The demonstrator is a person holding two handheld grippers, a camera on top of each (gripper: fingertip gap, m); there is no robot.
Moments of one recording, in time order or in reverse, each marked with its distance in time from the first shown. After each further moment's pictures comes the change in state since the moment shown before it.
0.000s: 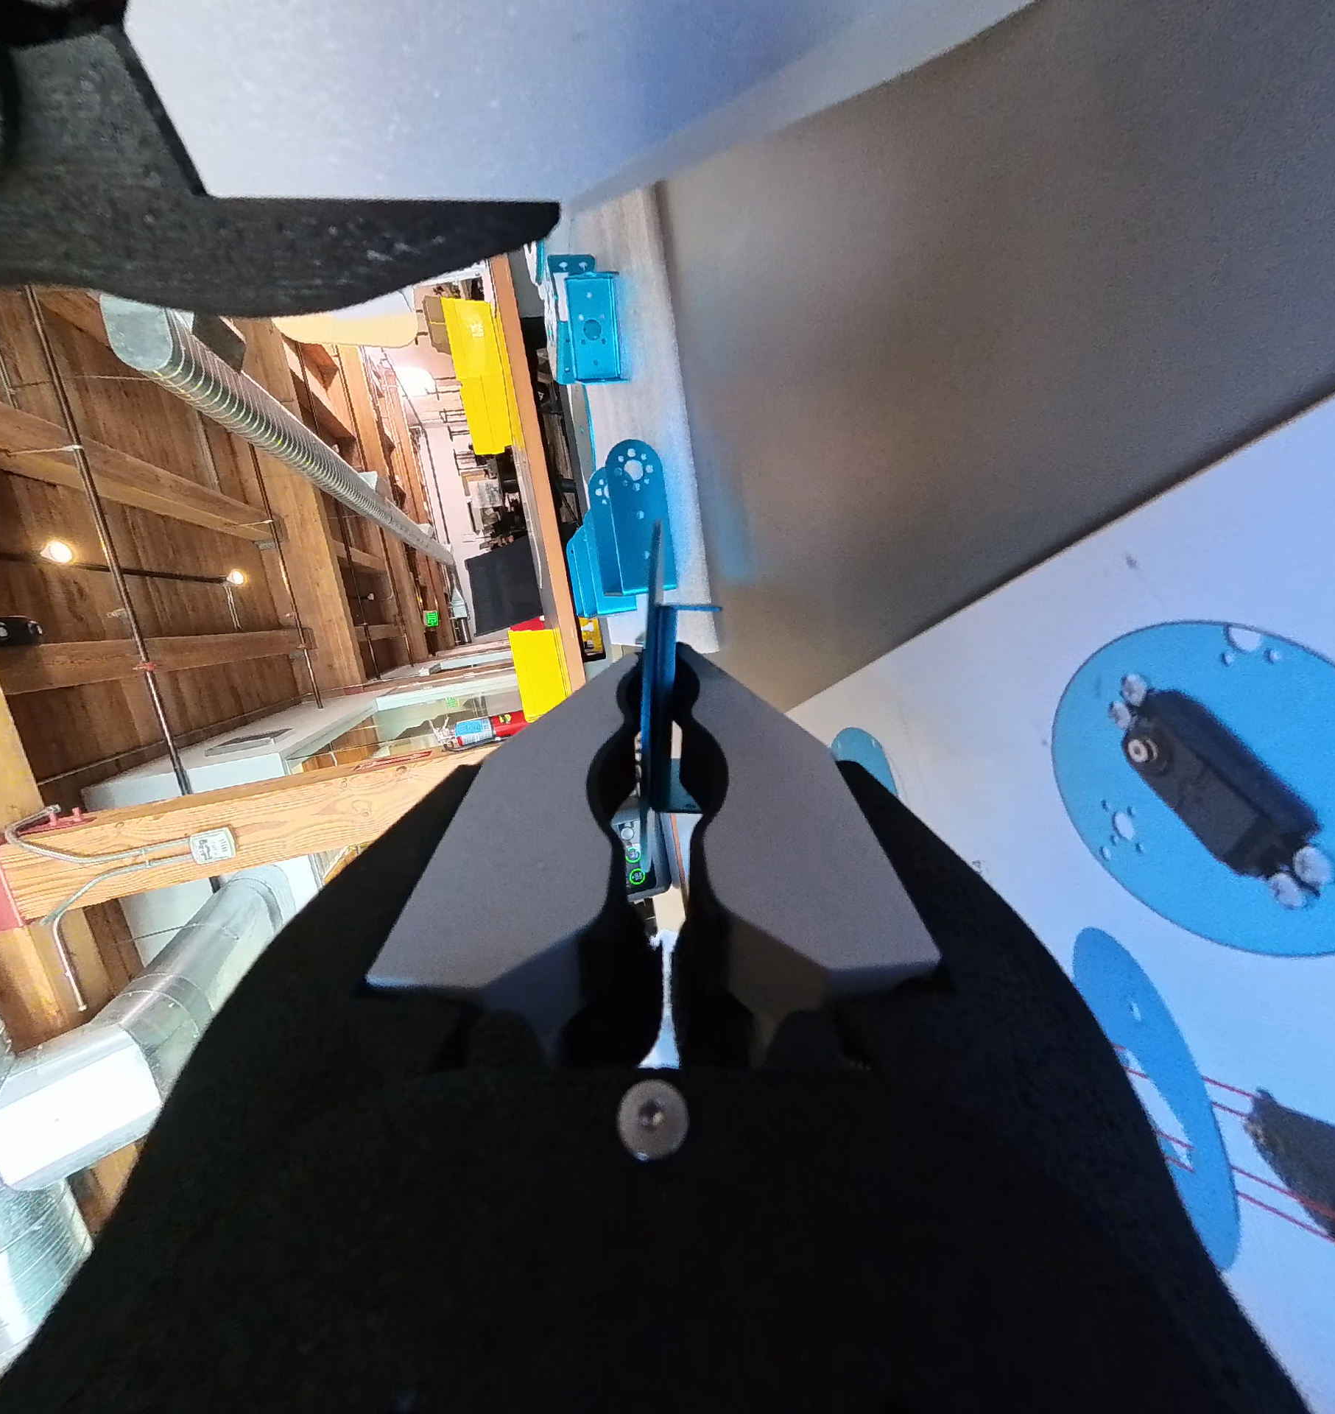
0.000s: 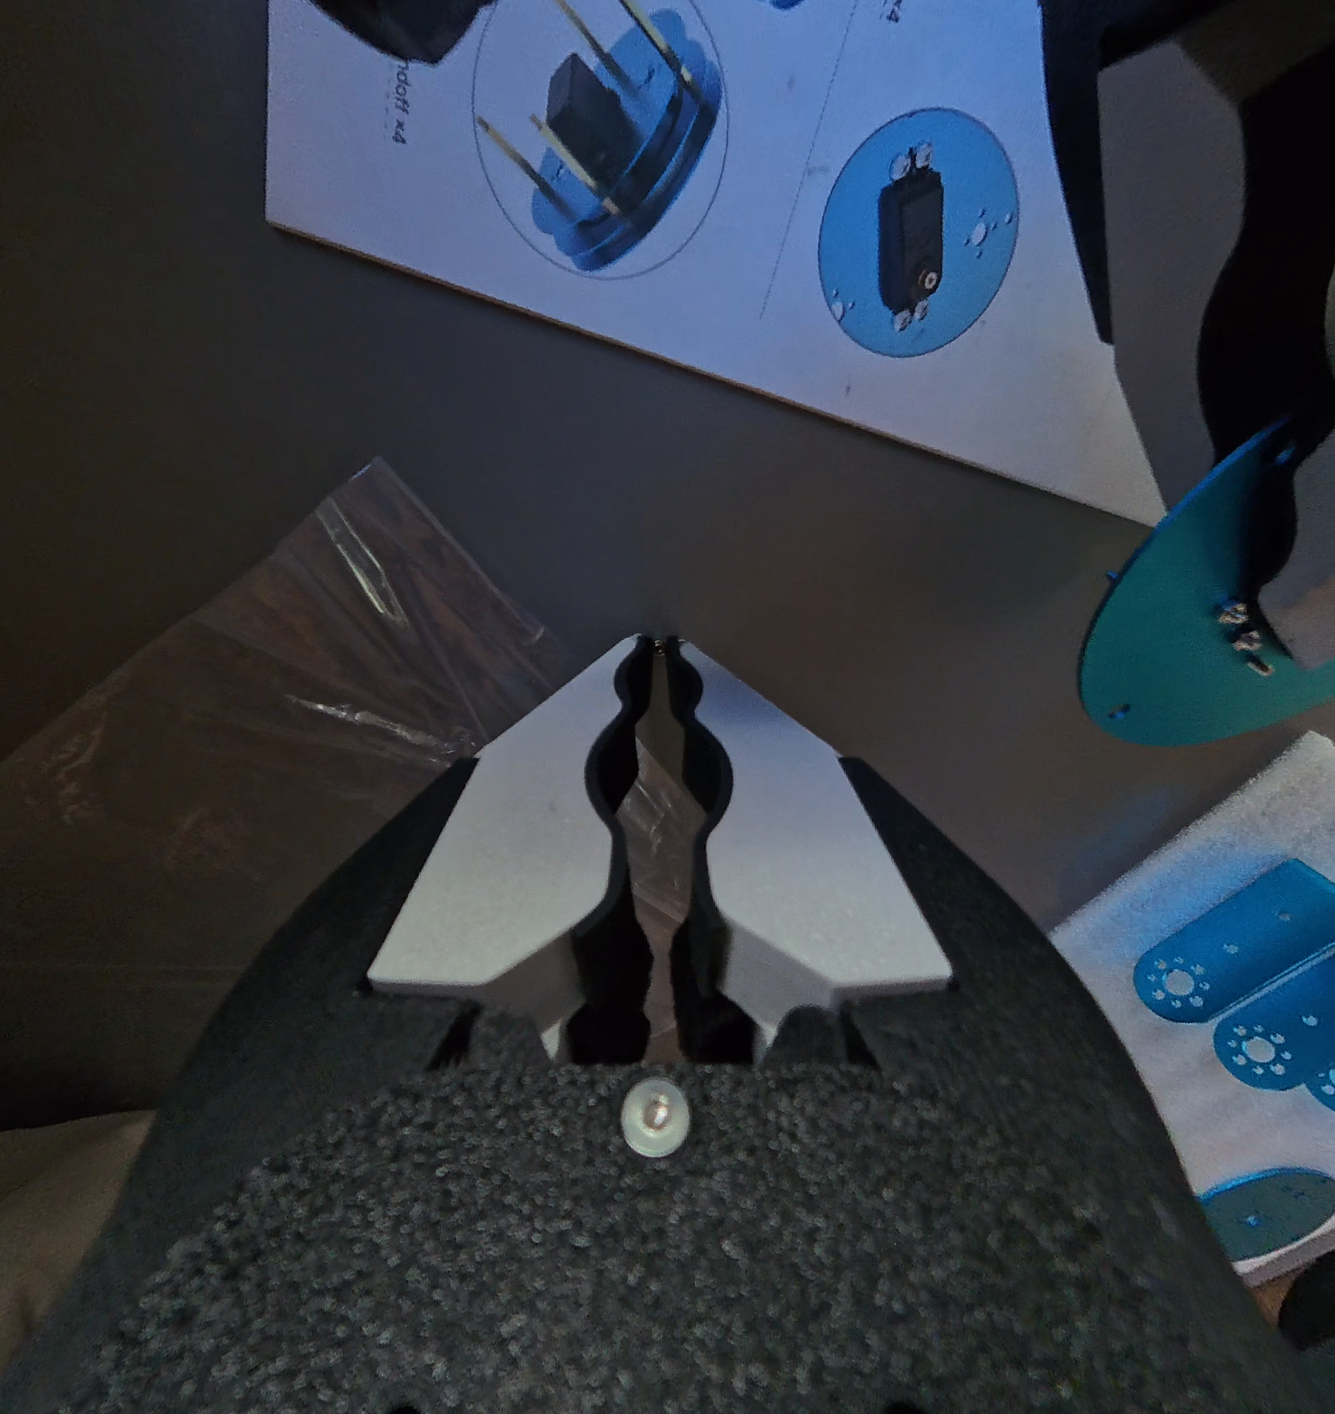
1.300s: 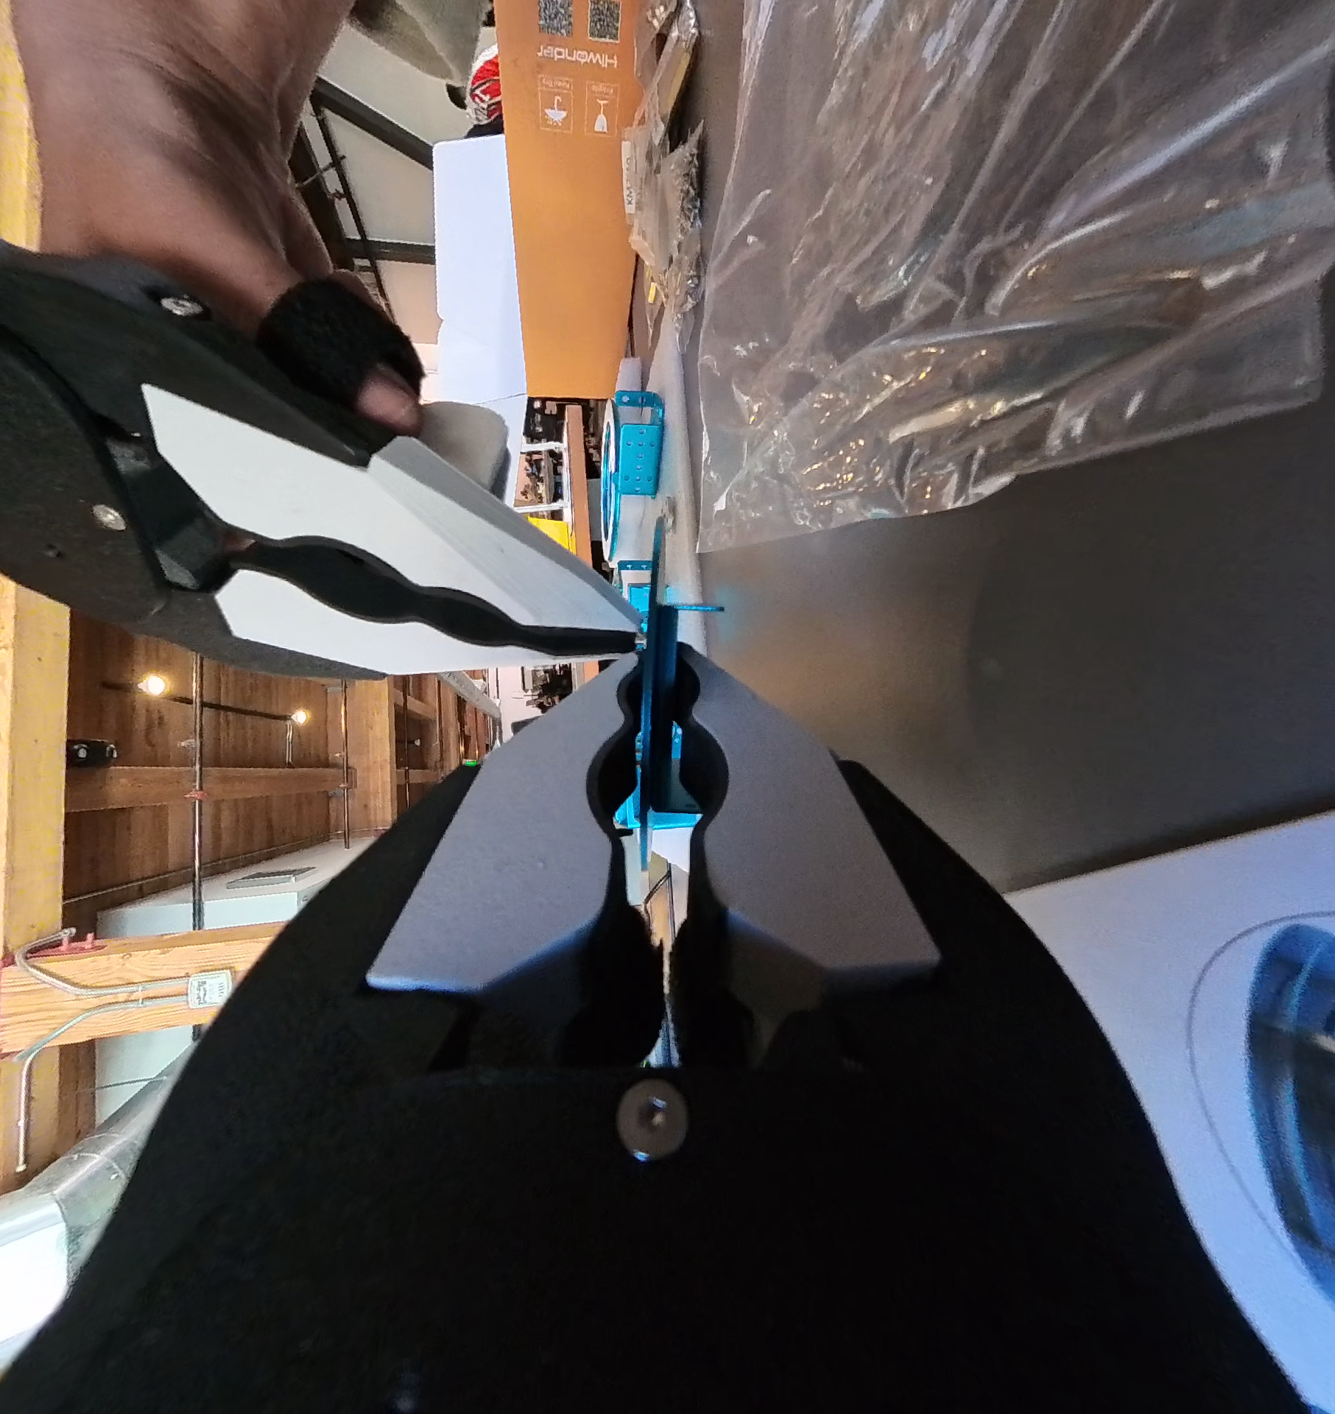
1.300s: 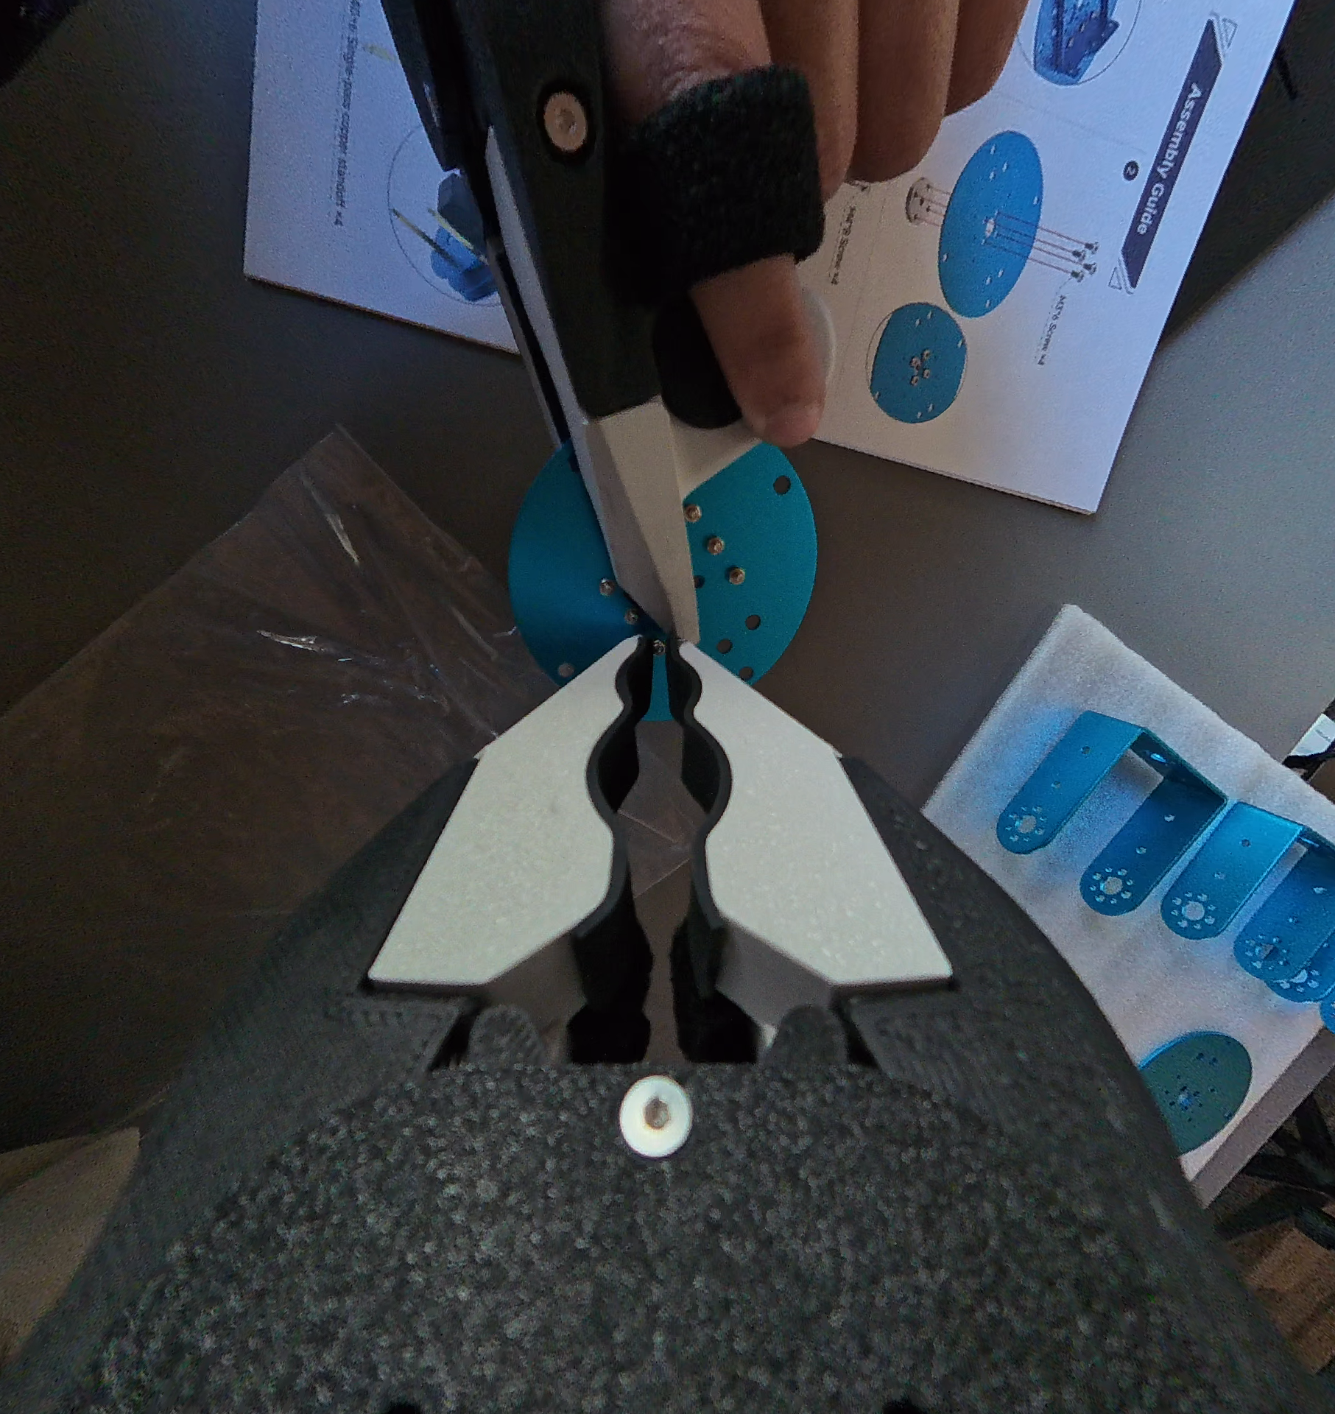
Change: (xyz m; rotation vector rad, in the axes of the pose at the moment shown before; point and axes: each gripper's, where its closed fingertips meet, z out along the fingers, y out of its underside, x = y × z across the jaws) left arm -0.007 -0.095 -0.018 0.275 -0.088 -0.040; right arm 0.025 0.010 -0.056 0.173 0.128 0.054
